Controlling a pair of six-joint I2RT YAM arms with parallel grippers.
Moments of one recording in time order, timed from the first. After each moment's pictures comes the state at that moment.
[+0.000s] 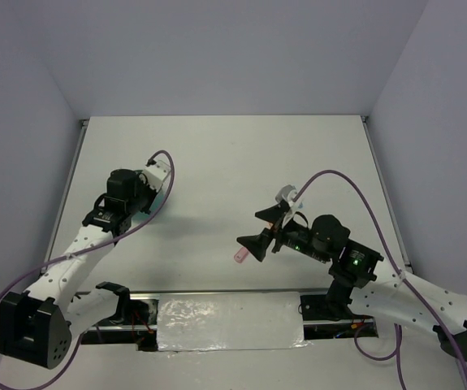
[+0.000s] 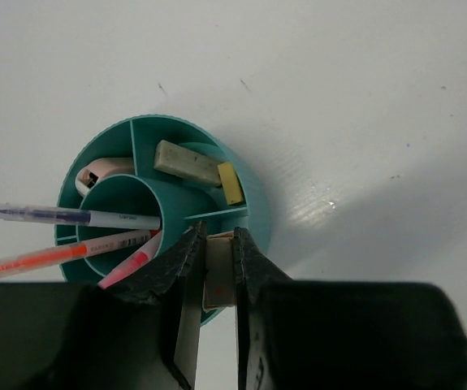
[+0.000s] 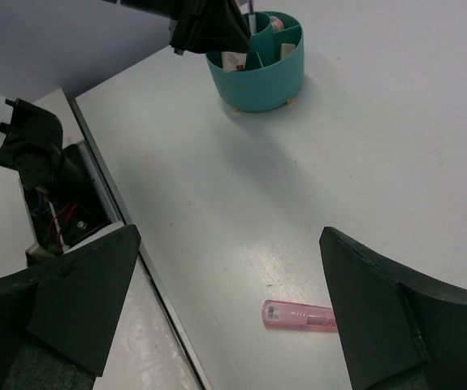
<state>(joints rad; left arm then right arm) -0.22 1.02 0.69 -0.23 0.06 0.39 0.99 0.63 0.56 -0.02 -0.02 0.21</state>
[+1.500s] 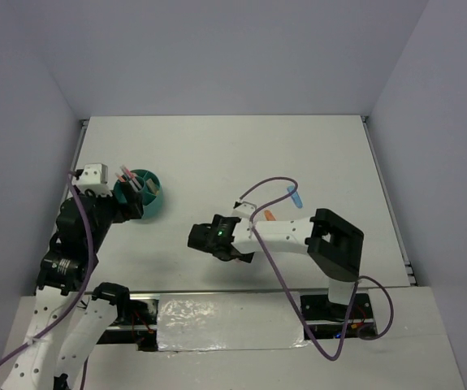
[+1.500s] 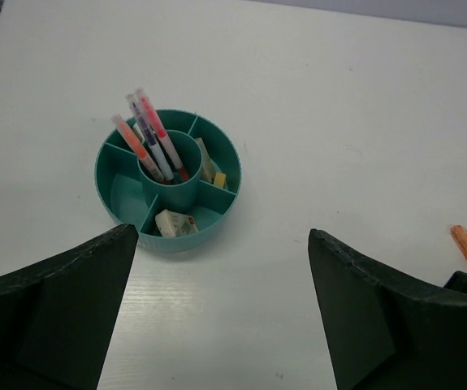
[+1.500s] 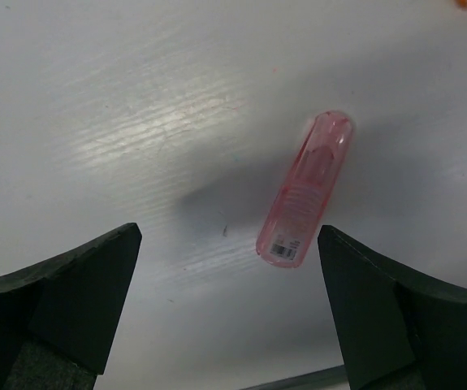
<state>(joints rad) -0.19 0.53 0.79 -0.54 -0.12 -0.22 1.22 1.80 1.23 -0.91 0.64 1.58</state>
